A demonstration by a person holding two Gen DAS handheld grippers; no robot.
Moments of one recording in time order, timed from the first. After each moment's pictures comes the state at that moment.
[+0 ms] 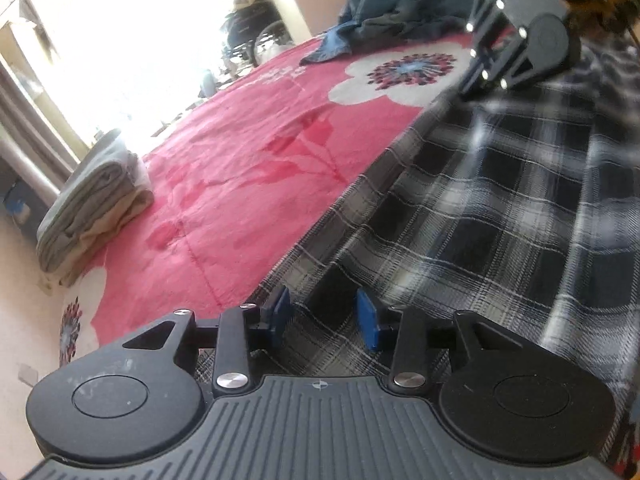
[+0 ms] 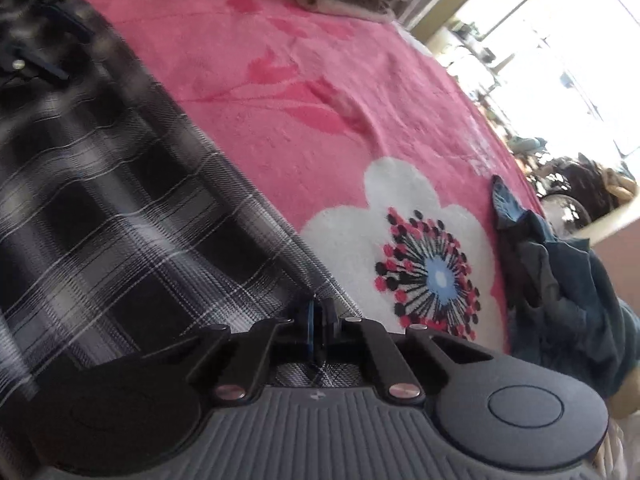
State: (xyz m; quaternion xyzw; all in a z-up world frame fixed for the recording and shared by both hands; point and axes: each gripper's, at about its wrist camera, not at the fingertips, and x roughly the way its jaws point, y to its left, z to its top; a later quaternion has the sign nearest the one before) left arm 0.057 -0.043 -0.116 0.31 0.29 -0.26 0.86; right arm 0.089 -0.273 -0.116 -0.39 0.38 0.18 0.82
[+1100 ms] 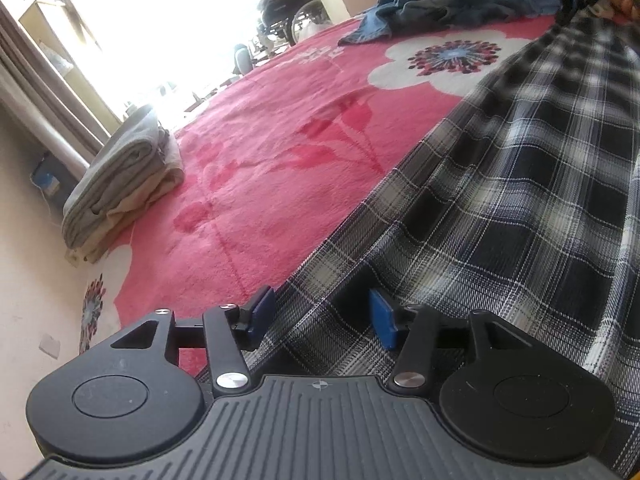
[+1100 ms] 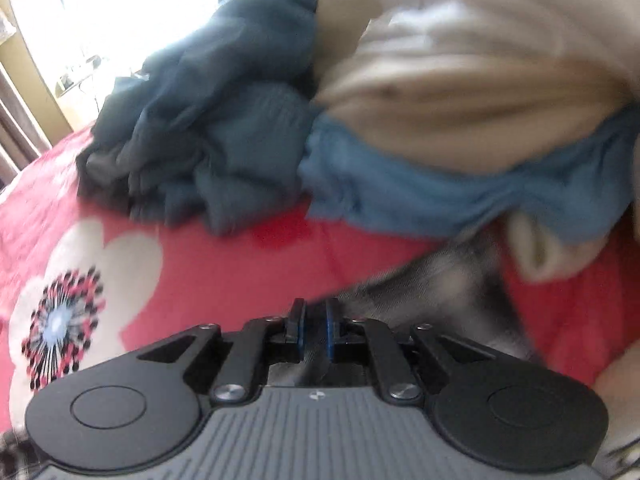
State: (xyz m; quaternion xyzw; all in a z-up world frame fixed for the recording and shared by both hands) left arm 0.066 -0.053 -0.115 0.32 0.31 -0.21 0.87; right arm 0.127 -0.599 -0.089 0.16 0.42 -0.18 0.88
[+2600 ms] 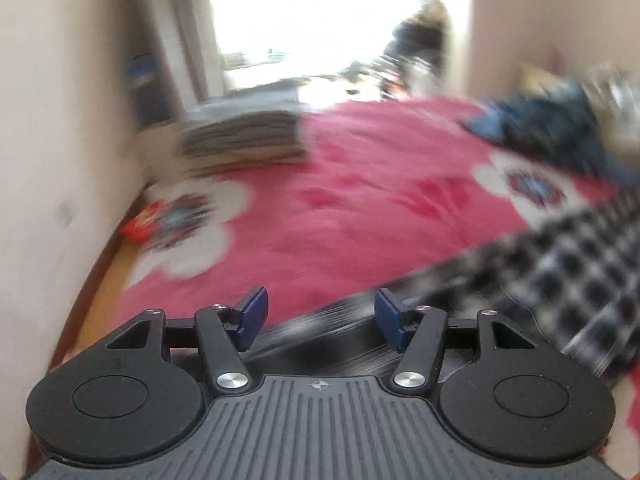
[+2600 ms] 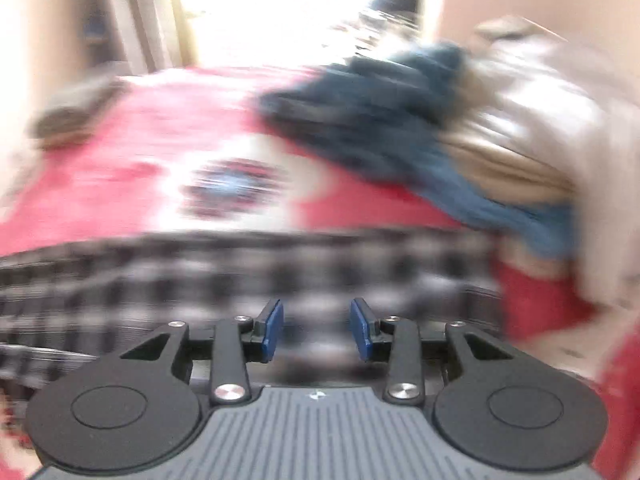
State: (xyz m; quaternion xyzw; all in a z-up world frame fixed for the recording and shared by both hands) left arm 0.007 0.094 -0.005 0.05 0.33 -0.08 0.94; right arm -0.004 -0.437 0.005 0.00 0.43 0.03 0.90
